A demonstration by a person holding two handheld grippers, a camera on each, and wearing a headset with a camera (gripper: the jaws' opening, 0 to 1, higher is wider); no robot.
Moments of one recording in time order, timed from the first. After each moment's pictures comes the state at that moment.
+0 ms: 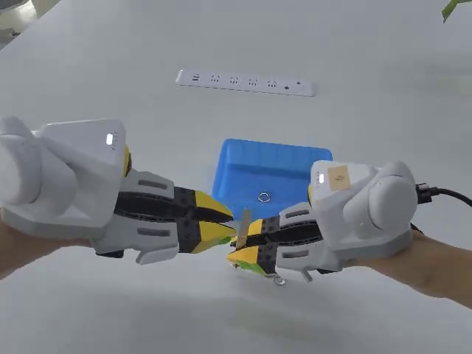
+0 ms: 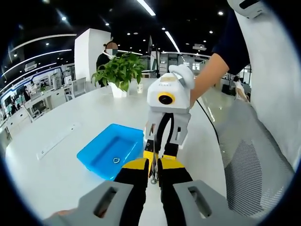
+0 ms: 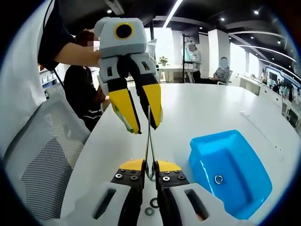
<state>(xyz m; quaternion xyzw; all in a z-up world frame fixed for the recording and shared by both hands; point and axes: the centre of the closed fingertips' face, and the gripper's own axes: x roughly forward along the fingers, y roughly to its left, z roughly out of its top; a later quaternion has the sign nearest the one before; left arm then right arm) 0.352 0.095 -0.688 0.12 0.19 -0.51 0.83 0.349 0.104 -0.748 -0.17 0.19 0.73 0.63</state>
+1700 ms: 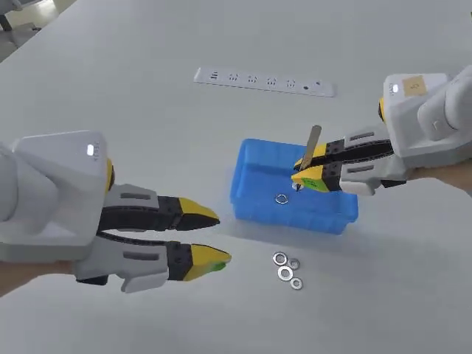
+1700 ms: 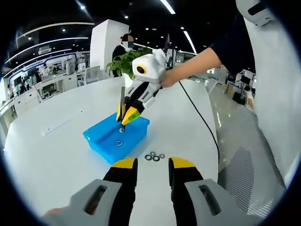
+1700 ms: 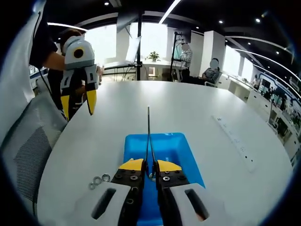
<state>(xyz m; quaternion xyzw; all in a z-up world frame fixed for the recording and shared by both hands) 0.335 0.117 -0.699 0.07 0.24 -0.46 0.85 0.460 0.086 -0.733 -0.23 0.18 0.69 0.66</state>
